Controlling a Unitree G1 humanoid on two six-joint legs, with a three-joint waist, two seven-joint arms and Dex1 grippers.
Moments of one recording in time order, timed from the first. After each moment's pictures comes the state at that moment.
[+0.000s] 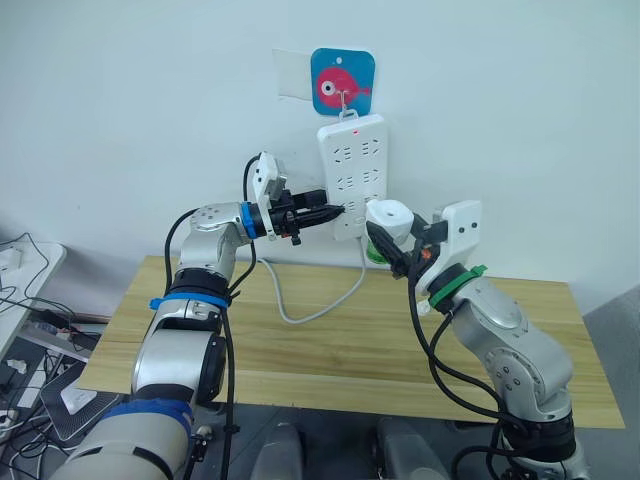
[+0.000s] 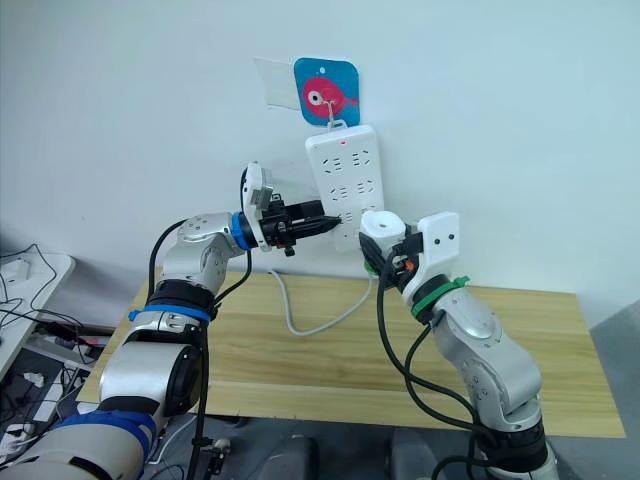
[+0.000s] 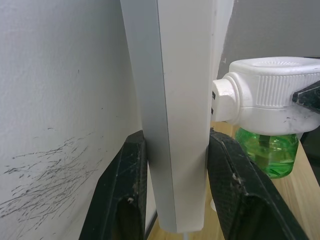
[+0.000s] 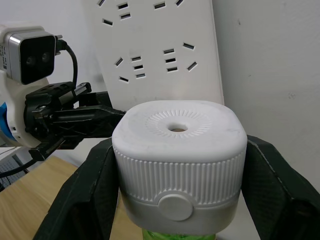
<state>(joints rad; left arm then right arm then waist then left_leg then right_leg) -0.96 0.35 0.05 0.81 -0.31 0.04 -1.30 -0.30 -0.20 0.08 -0.60 0.47 0.72 0.08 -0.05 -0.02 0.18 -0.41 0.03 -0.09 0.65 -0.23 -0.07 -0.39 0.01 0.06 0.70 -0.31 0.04</state>
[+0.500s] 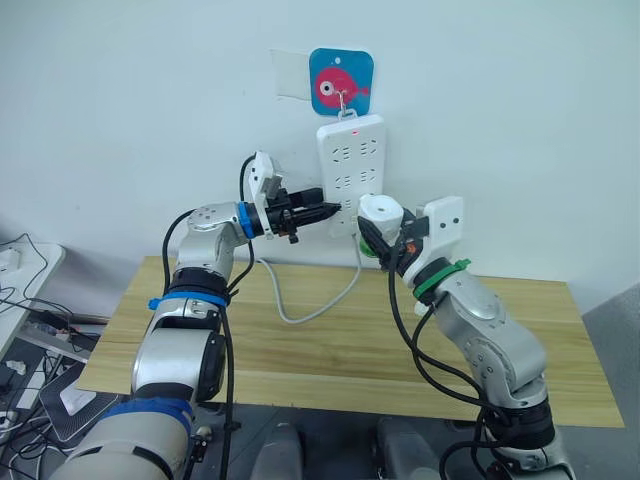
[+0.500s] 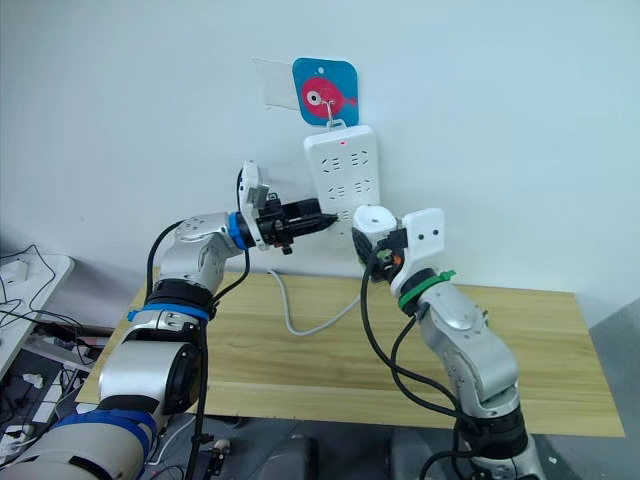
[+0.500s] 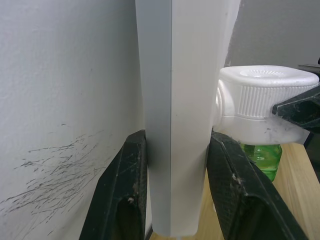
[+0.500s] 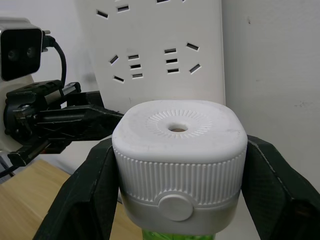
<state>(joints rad) -0.96 0.35 0.07 0.83 -0.31 0.04 -1.30 -0.34 -0.13 0.15 -0.48 0.33 0.62 0.09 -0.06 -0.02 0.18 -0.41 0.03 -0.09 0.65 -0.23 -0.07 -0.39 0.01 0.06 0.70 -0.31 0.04</state>
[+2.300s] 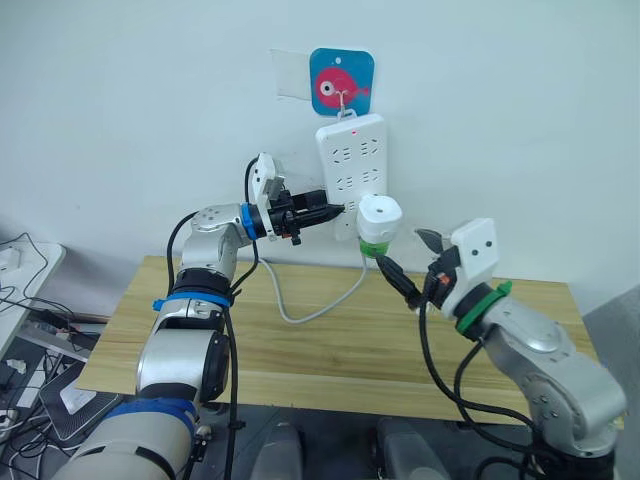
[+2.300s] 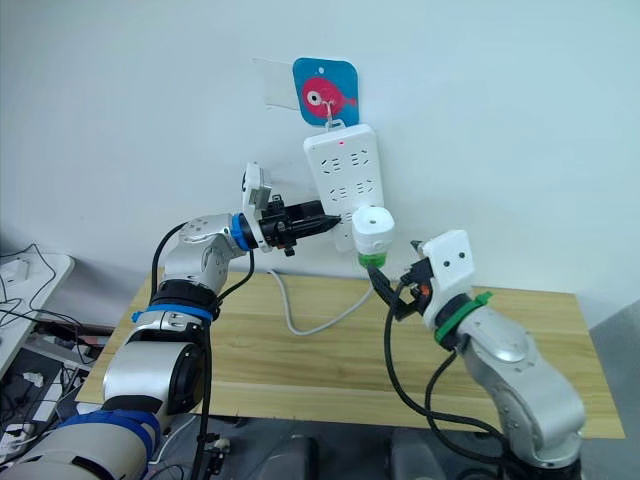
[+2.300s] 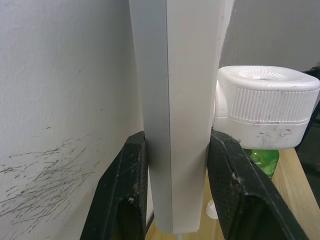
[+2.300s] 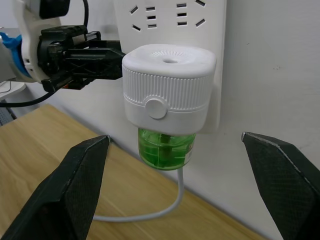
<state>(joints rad) -0.96 0.33 0.09 0.84 -0.29 0.04 -1.32 -0.20 -0.34 -0.05 -0.86 0.47 1.00 0.26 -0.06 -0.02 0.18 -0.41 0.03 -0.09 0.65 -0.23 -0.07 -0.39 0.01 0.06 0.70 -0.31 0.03</state>
